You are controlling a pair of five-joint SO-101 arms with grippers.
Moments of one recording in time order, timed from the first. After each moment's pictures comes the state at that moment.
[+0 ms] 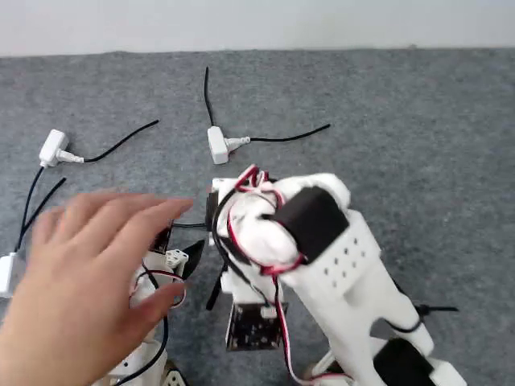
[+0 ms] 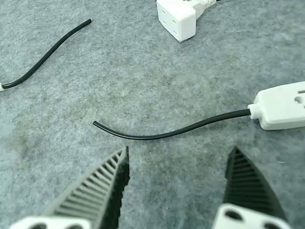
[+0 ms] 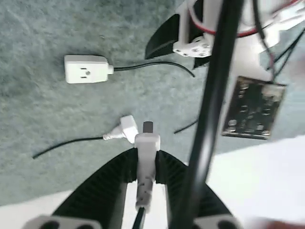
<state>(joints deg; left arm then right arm) -1.8 -83.0 97.4 37.9 -7.1 -48.3 -18.0 -18.4 100.7 137.8</state>
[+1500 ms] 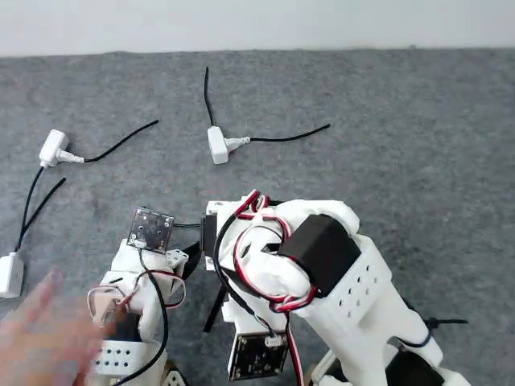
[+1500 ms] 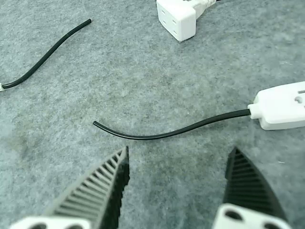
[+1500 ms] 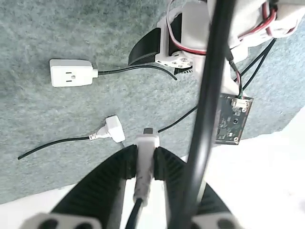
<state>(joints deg) -1.8 -83.0 97.4 37.9 -7.1 -52.0 -22.6 -15.4 100.7 134.6</state>
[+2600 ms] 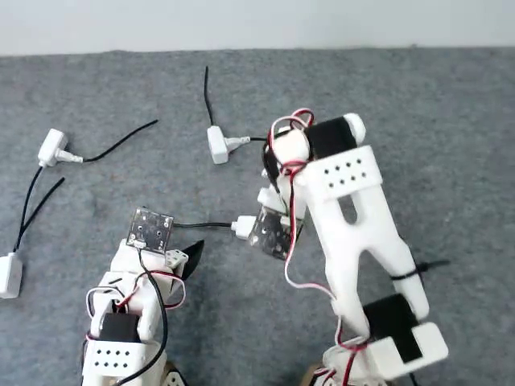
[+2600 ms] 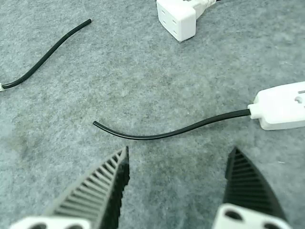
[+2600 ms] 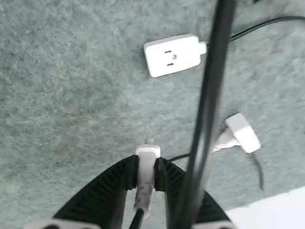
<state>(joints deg) -1.8 -83.0 97.4 37.9 -7.1 -22.1 -0.4 -12.1 91.1 139.9</state>
